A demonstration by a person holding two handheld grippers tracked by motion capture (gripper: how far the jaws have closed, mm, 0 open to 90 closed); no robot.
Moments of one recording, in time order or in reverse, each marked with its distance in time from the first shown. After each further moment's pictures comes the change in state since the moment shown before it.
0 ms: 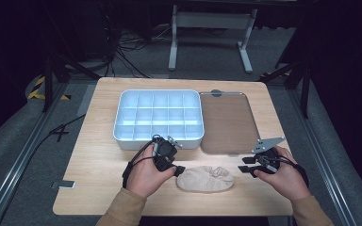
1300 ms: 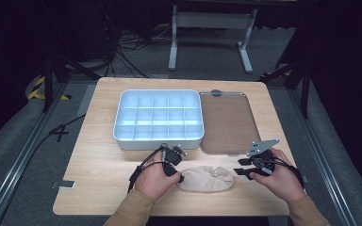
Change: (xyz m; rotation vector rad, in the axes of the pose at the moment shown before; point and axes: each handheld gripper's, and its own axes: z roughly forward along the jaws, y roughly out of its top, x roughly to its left) left arm 0.001 -0.009 0.051 0.200 0.013 -0.103; right arm 0.009 0.003 0.011 0.005 0.018 -0.026
